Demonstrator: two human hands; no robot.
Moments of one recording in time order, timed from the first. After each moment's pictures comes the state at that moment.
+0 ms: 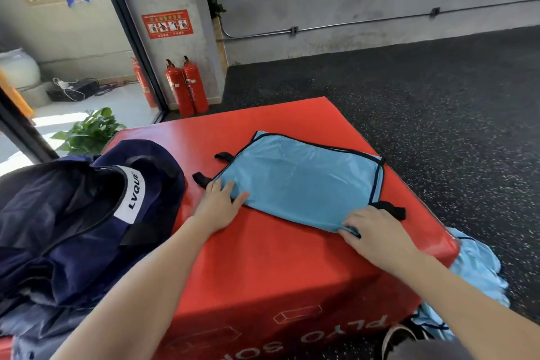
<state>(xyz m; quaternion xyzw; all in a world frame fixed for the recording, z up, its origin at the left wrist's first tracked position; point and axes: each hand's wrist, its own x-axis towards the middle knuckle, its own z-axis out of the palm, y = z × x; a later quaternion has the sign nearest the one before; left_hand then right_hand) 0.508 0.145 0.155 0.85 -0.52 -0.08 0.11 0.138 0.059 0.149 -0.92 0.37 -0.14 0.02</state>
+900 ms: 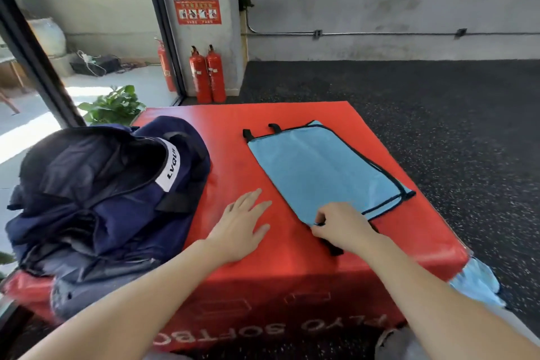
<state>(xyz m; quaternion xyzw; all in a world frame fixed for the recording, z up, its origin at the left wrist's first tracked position) 0.452 0.244 0.162 0.75 -0.64 -0.03 0.14 0.234 0.112 0.198 -0.89 0.41 -0.02 0.17</state>
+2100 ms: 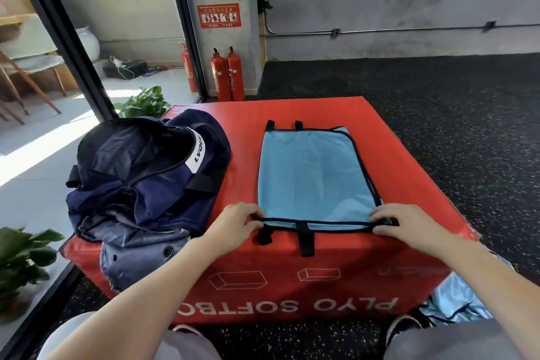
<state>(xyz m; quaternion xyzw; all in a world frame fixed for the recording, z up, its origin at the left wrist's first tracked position) 0.448 0.311 0.175 0.79 -0.56 -0.12 0.25 0.110 0.070 0.166 -0.91 0.31 -0.08 0.25</state>
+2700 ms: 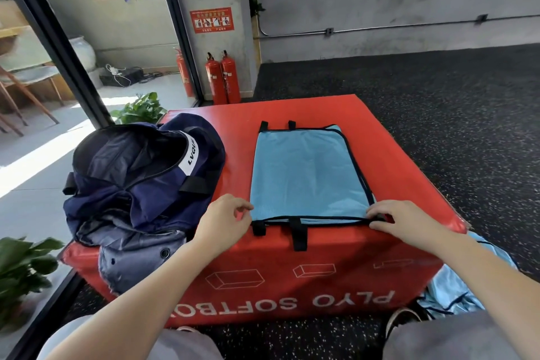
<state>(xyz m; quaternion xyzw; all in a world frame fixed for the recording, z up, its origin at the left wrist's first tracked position) 0.433 0.323 0.191 0.82 -0.49 -0.04 0.30 0.100 0.071 0.163 -0.93 0.30 -0.08 0.21</state>
